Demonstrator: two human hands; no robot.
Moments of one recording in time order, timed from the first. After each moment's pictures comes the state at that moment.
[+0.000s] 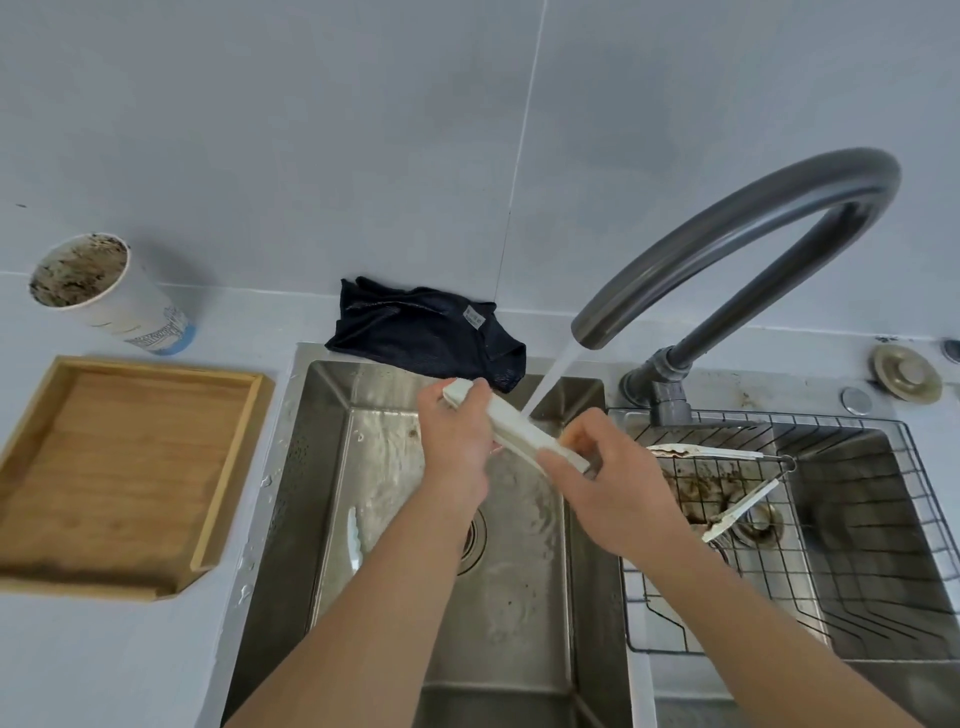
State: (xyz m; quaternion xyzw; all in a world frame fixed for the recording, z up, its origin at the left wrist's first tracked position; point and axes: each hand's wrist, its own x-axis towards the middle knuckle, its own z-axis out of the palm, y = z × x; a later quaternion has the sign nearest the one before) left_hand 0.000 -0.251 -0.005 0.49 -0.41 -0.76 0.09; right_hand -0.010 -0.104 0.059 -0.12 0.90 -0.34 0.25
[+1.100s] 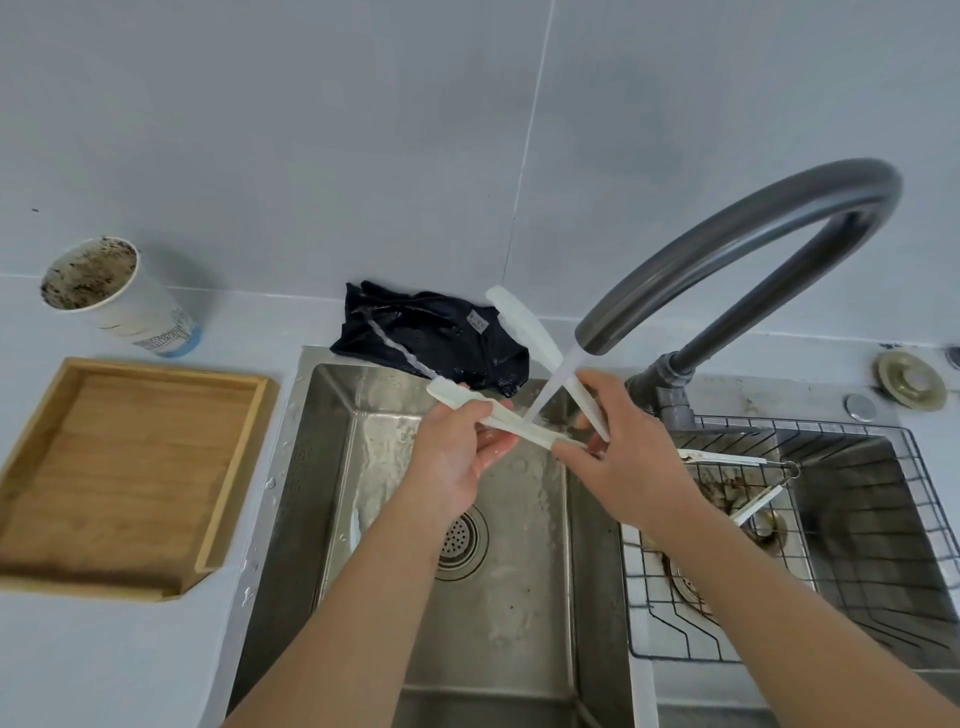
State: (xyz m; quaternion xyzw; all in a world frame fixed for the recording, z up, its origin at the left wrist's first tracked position) left_hand 0.015 -0.266 0.012 0.41 -0.37 -0.83 0.00; right_hand -0.040 -0.101 0.053 -0.22 0.91 -0.29 0.18
